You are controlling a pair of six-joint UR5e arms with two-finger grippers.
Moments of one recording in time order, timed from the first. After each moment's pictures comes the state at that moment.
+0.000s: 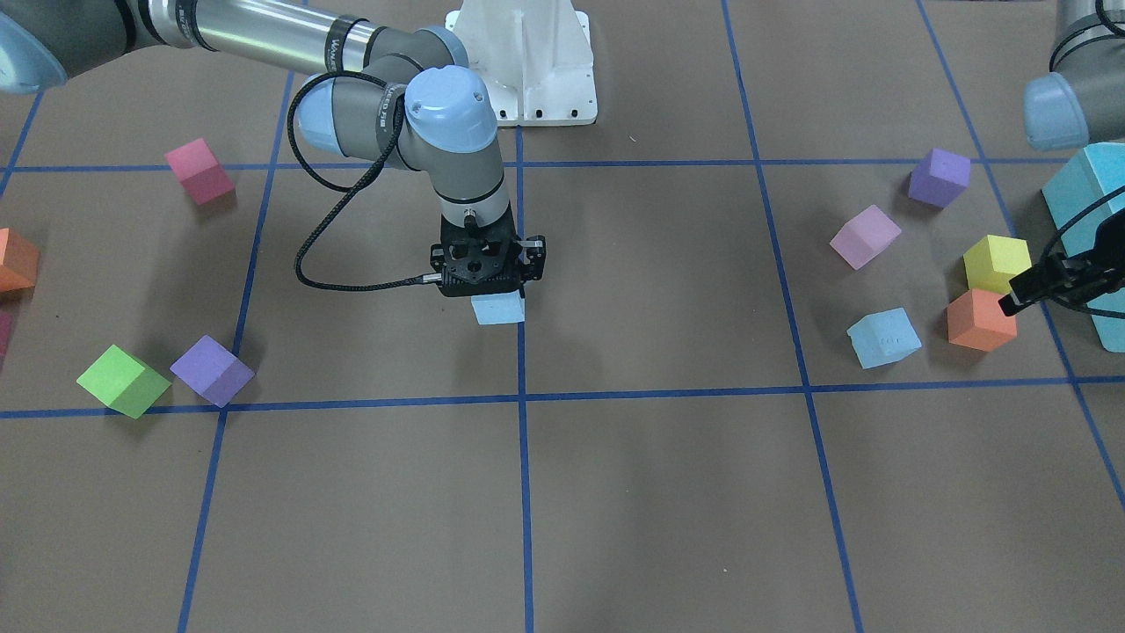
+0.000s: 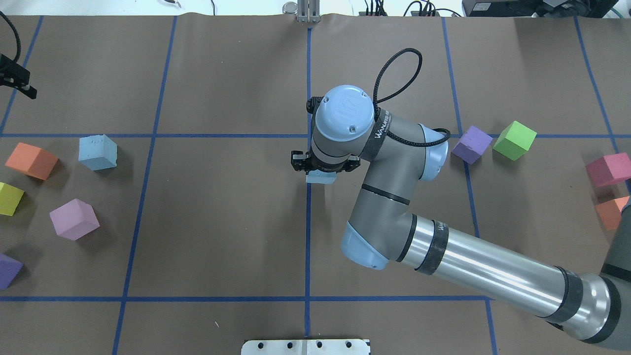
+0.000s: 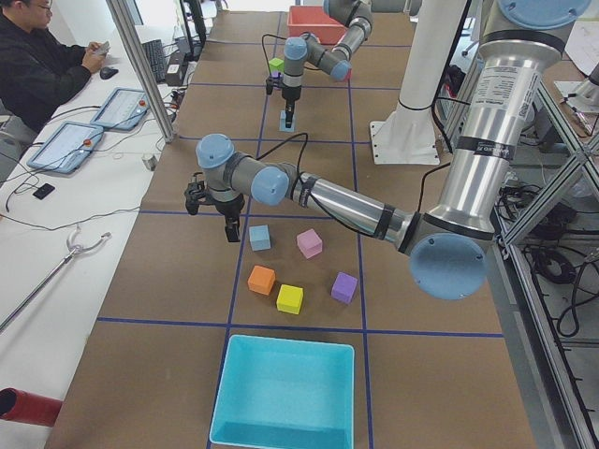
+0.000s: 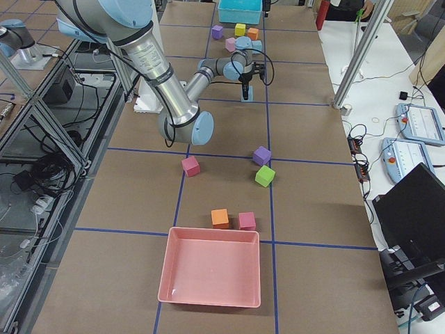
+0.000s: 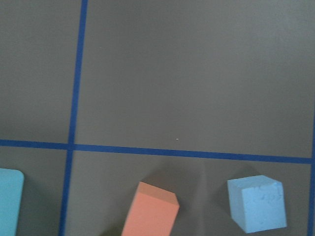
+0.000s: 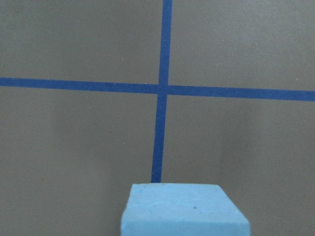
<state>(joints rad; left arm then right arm) -1.28 -1.81 -1.67 -1.59 -2.37 -0.59 0.53 -0.79 1.51 -1.46 1.84 1.23</state>
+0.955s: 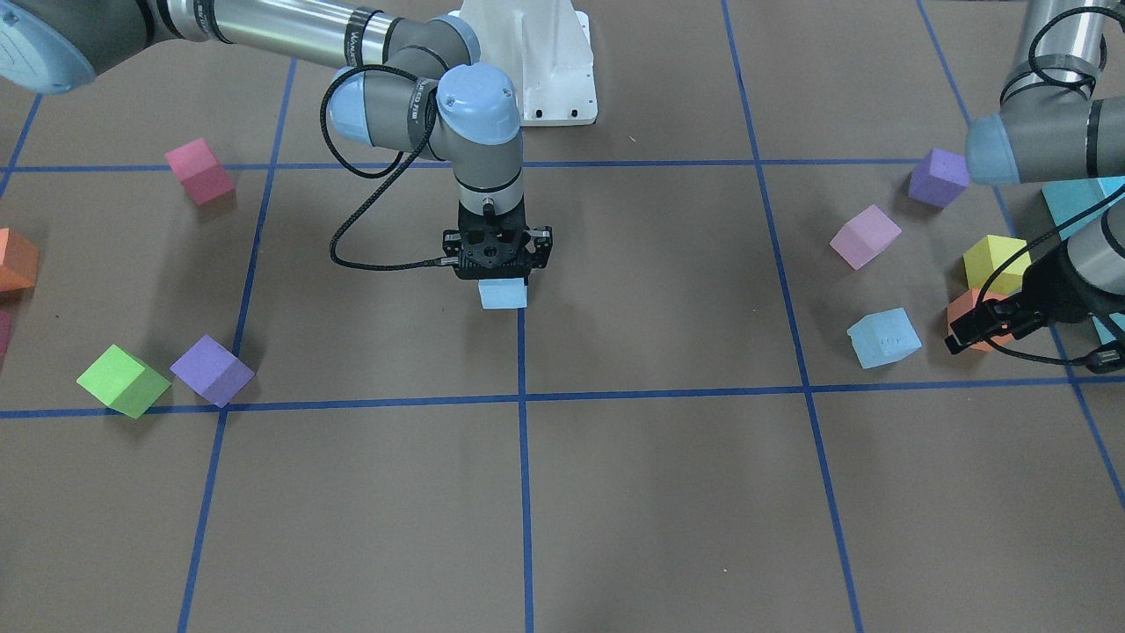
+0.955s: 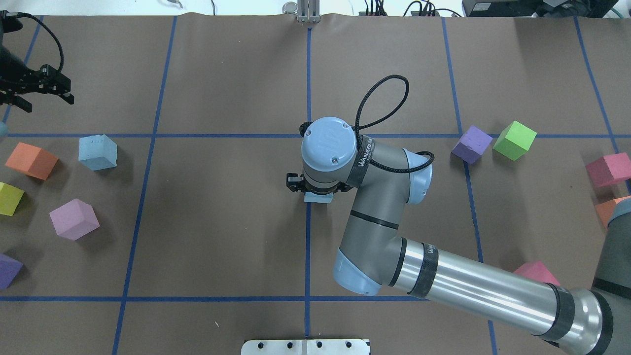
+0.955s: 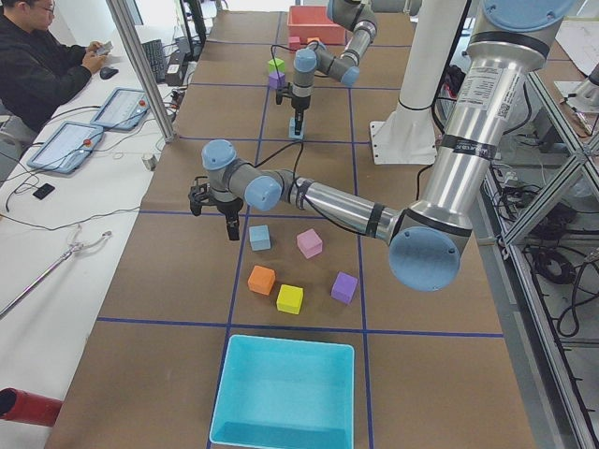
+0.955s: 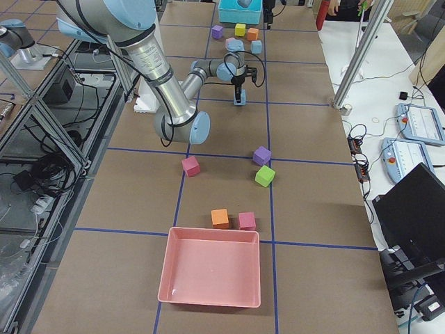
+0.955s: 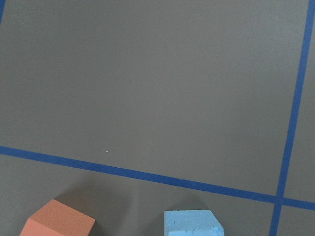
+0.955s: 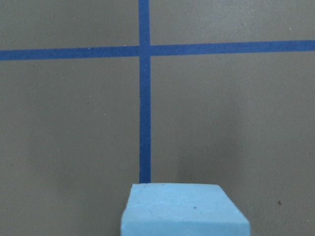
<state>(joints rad) -1.18 -1.85 -1.57 -1.76 -2.29 -0.79 0.46 -0.79 1.50 -1.50 1.79 1.26</state>
